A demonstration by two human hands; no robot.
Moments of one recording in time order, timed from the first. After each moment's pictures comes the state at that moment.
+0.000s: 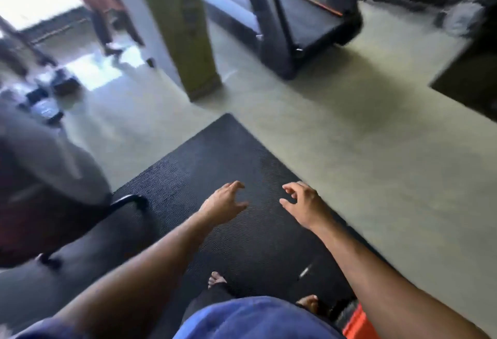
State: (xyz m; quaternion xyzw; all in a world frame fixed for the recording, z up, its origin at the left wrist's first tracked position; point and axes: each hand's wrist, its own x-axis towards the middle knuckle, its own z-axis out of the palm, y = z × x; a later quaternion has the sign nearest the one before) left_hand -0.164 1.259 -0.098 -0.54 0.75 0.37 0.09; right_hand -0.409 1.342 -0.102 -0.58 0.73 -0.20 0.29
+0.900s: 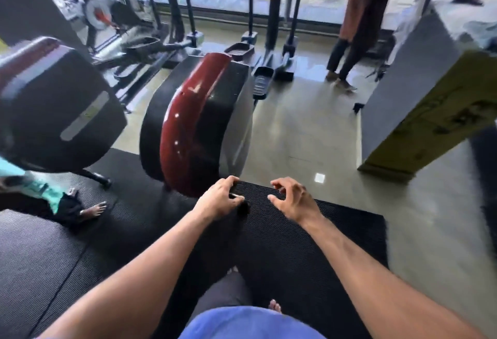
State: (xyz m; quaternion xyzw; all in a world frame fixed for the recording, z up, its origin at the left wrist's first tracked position) left_hand 0.270 1.107 -0.064 -0.85 0.39 0.30 -0.18; right_hand 0.083 0.959 -0.050 -0.89 0.32 -0.05 0.33
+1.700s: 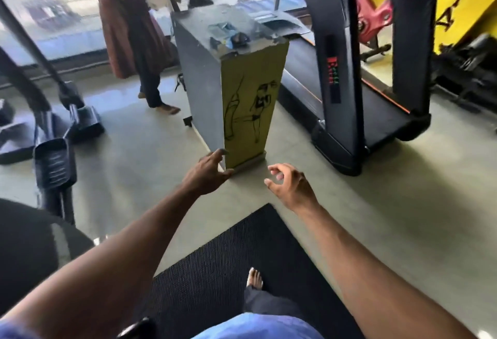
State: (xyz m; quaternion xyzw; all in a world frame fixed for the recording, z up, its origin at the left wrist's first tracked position) left_hand 0.086 0.559 -0.031 -0.59 0.73 0.31 -0.13; right_hand -0.159 0.623 -0.026 -0.67 0.67 -0.21 0.24
